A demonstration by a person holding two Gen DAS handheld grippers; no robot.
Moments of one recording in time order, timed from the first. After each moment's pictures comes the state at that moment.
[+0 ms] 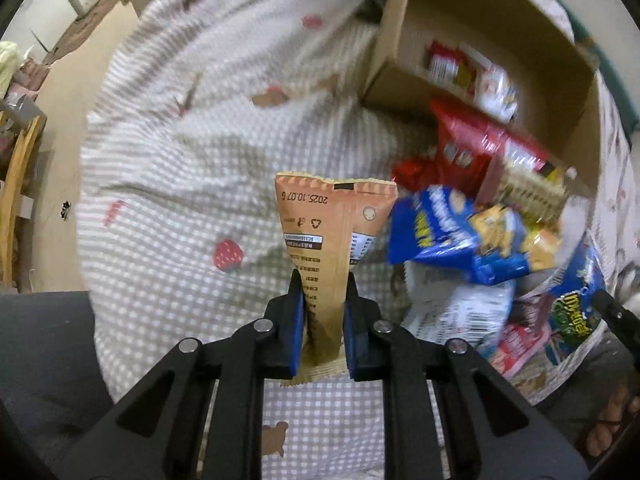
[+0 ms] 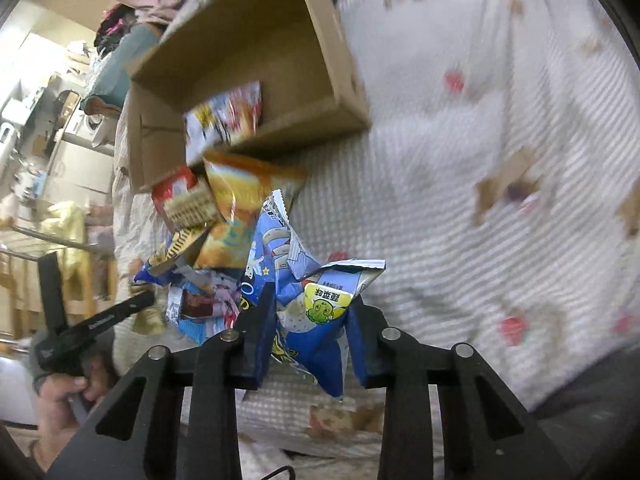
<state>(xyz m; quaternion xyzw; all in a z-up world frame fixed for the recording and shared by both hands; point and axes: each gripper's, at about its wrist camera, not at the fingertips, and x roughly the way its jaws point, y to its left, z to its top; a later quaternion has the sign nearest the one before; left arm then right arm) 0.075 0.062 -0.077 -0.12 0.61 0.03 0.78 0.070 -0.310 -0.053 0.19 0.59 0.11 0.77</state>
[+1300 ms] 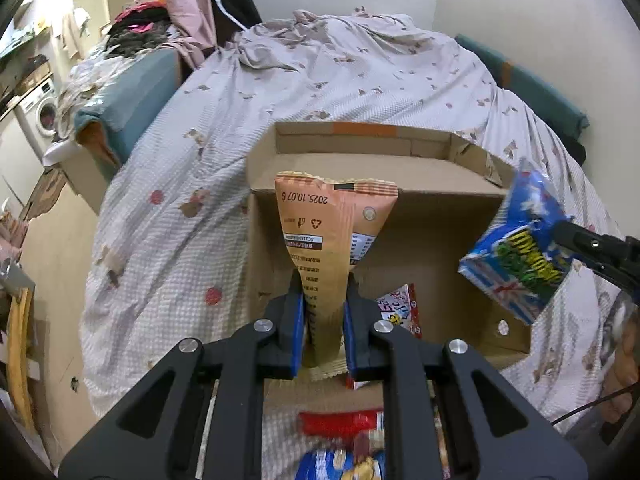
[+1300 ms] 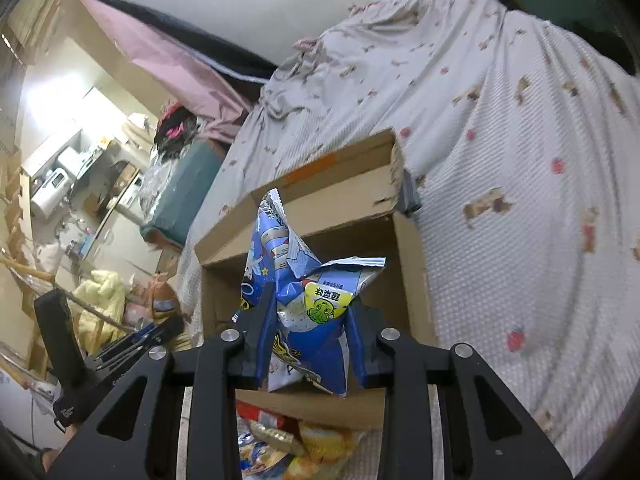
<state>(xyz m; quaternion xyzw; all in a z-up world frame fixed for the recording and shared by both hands) 0.227 -0.031 0.017 0.00 0.43 -0.06 0.90 0.221 -0.307 0.029 0.24 0.42 0.17 0.86</state>
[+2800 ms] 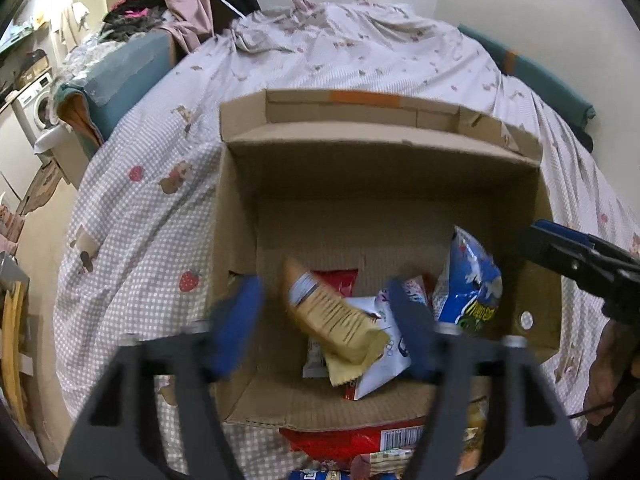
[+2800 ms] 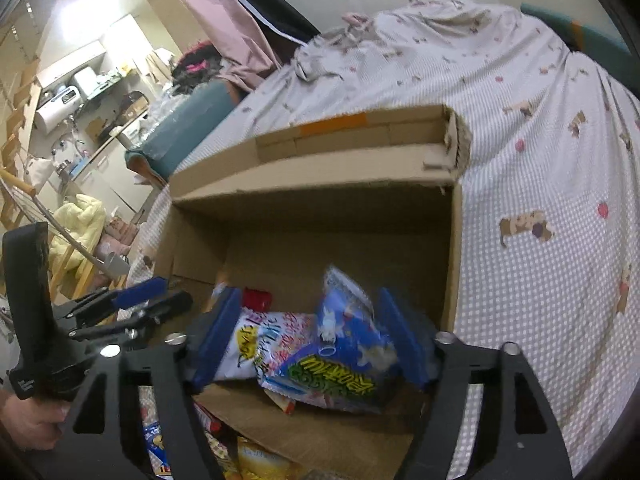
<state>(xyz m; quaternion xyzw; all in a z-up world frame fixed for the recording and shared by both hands) 0.226 -0.040 -0.022 0.00 0.44 -0.05 0.90 0.238 -0.260 -0.014 0.11 0.42 0.22 0.88</state>
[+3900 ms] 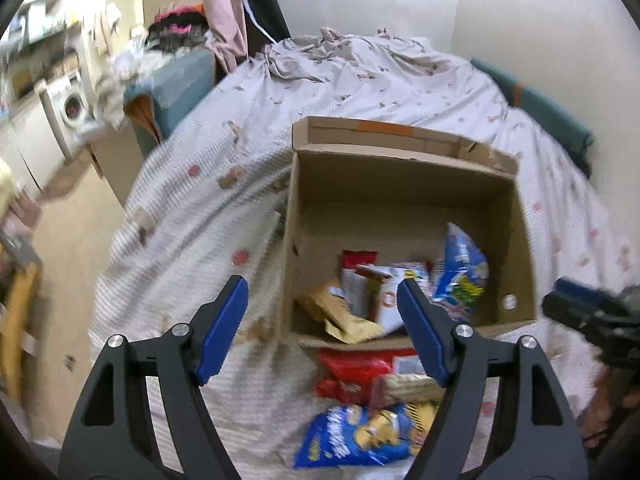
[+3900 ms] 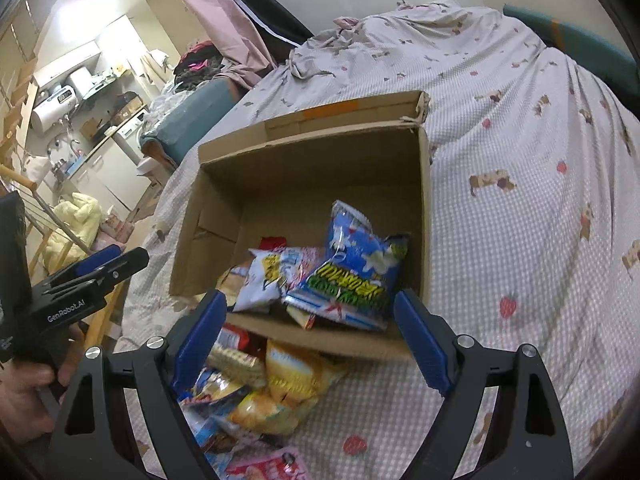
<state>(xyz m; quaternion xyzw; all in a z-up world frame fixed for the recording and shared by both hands) 0.145 0.001 0.018 -0.04 0.40 -0.03 0.91 0.152 -0.268 0.000 0.11 0.43 0.19 0.88</state>
